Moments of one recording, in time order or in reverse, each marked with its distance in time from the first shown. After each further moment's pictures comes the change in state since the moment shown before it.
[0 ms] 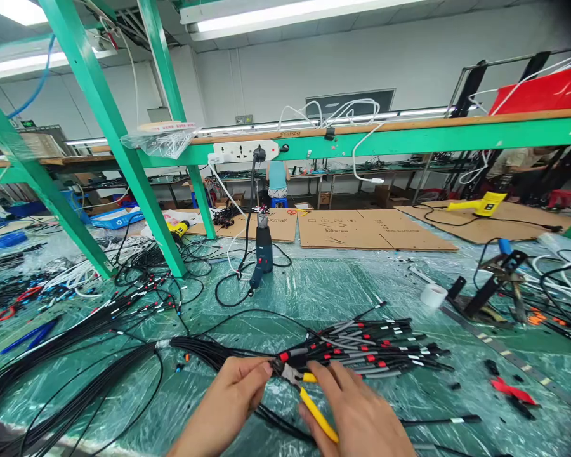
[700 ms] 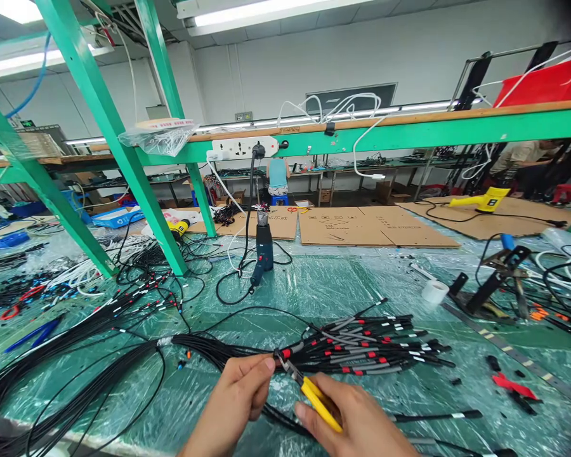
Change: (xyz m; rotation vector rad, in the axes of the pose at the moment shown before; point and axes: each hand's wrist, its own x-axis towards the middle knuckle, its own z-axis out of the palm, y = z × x) left_hand 0.003 -0.012 0.009 -0.172 0.045 0.014; right_hand 0.013 -0.007 -0.016 0.461 -0.390 0.174
